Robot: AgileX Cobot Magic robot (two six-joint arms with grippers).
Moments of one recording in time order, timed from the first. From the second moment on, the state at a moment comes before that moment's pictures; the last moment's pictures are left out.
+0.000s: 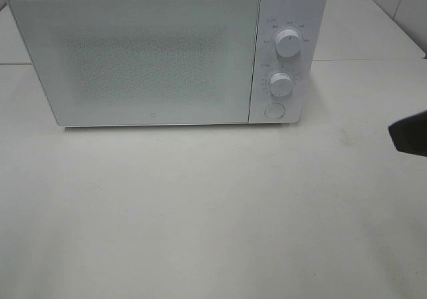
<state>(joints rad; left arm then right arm) 0.05 0.00 -0.52 -0.14 1.09 0.07 0.51 0.75 -0.70 -0.04 0.78 0.12</state>
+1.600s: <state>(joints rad) 0.05 0.00 -0.52 -0.14 1.09 0.07 0.10 0.00 -0.50 -0.04 0.99 0.08</state>
